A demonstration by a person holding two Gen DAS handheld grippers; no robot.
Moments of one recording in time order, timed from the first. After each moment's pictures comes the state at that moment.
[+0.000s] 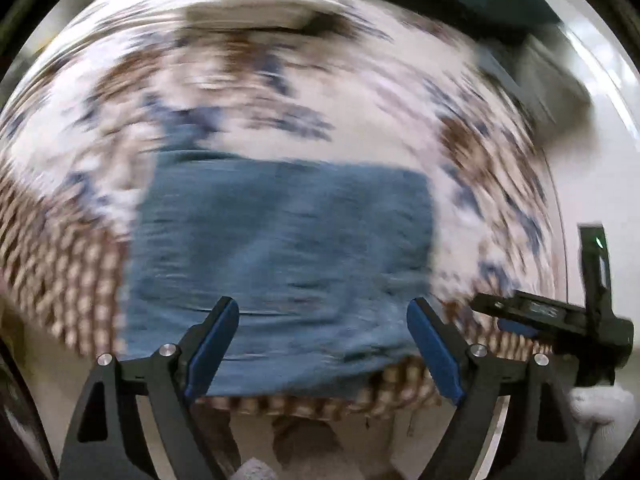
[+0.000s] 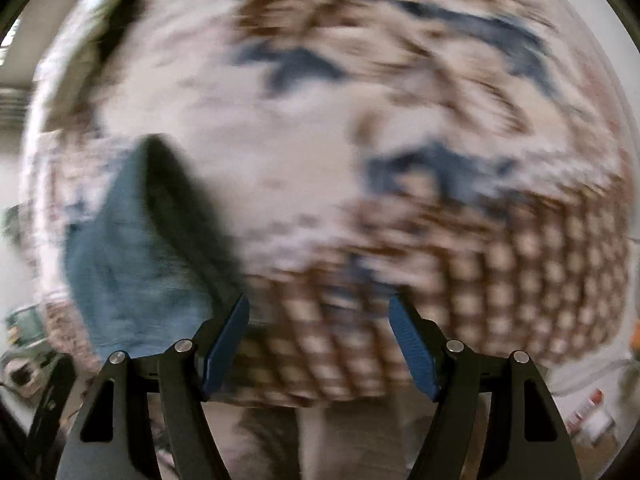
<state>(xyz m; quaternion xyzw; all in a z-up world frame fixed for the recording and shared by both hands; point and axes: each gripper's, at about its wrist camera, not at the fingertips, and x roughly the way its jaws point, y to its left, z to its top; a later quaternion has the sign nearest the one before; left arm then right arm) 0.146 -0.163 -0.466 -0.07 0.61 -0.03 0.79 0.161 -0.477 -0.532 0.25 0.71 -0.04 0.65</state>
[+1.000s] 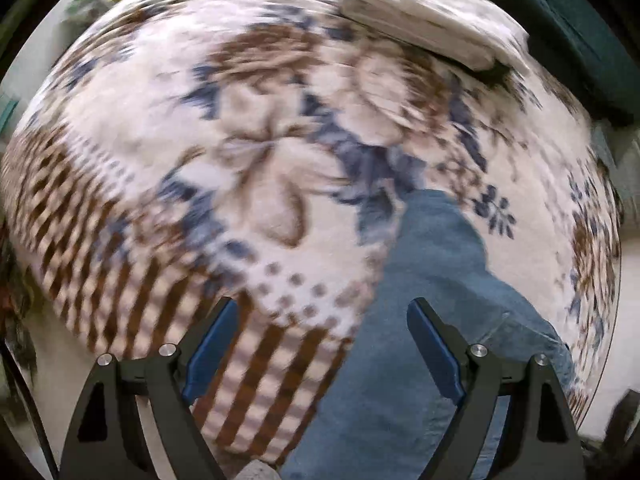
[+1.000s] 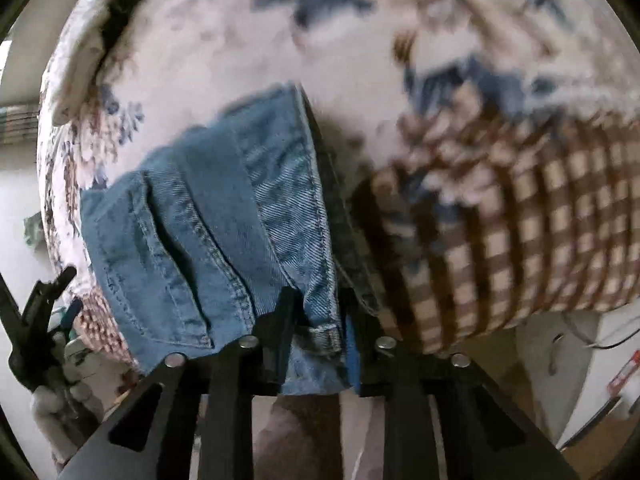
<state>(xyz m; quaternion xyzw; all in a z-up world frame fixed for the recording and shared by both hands) 0.230 -0.025 -0.506 -0.09 0.63 0.07 0.77 0.117 -0.446 -0.540 0.32 0.73 -0.04 0.60</state>
